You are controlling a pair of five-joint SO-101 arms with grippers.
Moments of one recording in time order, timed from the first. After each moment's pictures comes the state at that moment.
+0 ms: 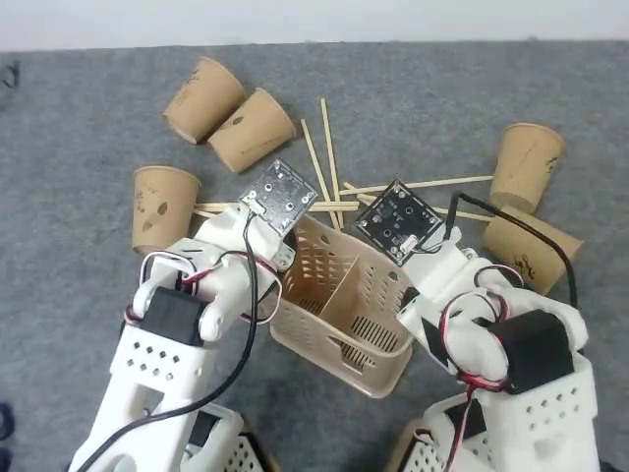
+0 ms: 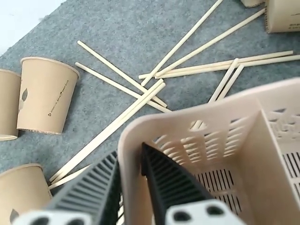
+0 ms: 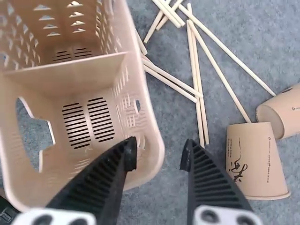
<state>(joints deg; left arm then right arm) 12.8 -46.7 48.2 61.7 -18.7 -22.1 -55.1 23.6 100.7 26.5</state>
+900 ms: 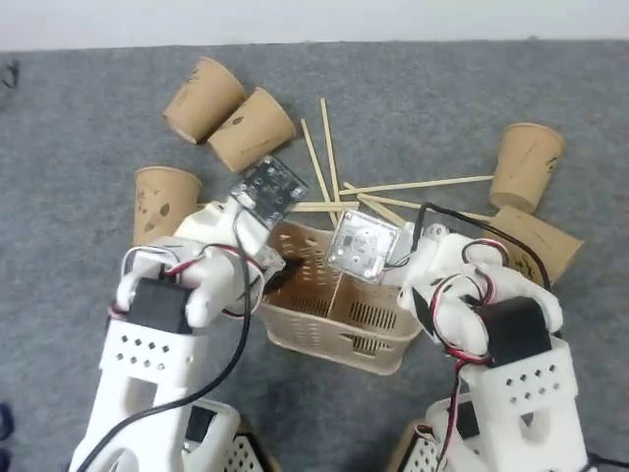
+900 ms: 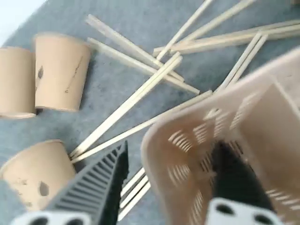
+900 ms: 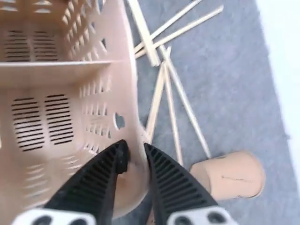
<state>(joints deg) 7.6 -46.6 43.5 70.9 -24.6 -18.0 -54.9 34.8 78.4 54.4</state>
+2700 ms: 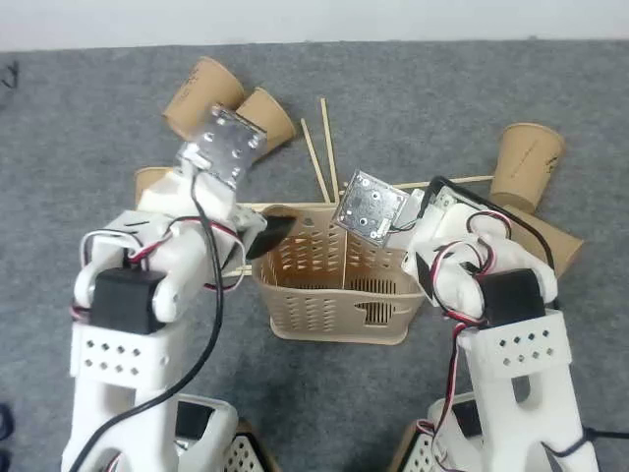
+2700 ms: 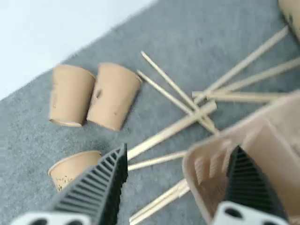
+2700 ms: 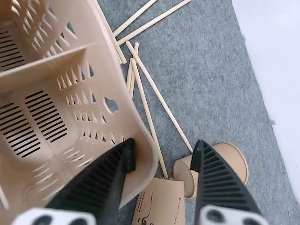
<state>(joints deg) 5.3 -45.0 22.9 73.9 -11.9 -15.2 -47.9 33.7 70.2 53.8</state>
